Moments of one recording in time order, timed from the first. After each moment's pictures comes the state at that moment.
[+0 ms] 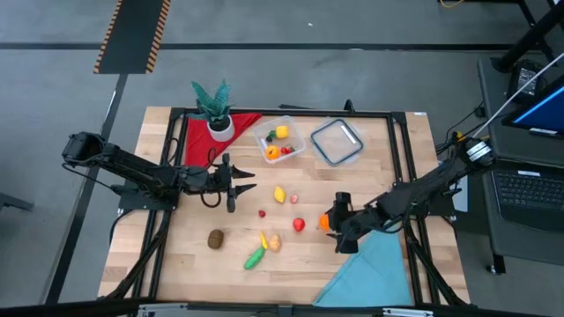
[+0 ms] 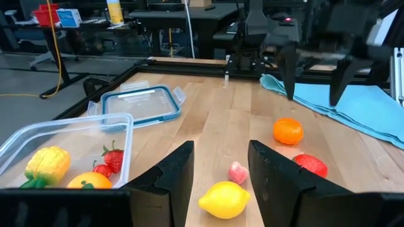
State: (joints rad) left arm -0.14 1.08 0.30 0.60 -0.36 -0.07; right arm 0.52 1.42 0.80 -0.37 0.34 0.34
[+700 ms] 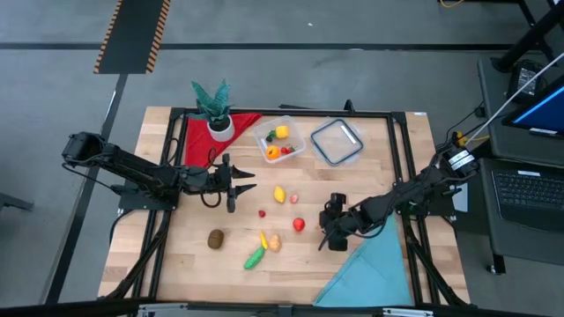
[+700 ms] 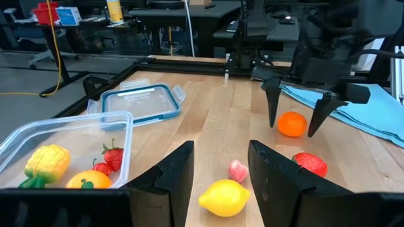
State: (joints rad) left arm -0.14 1.08 0.30 0.59 -0.36 -0.07; right arm 0.46 1.62 0.79 -0.32 0.33 0.42
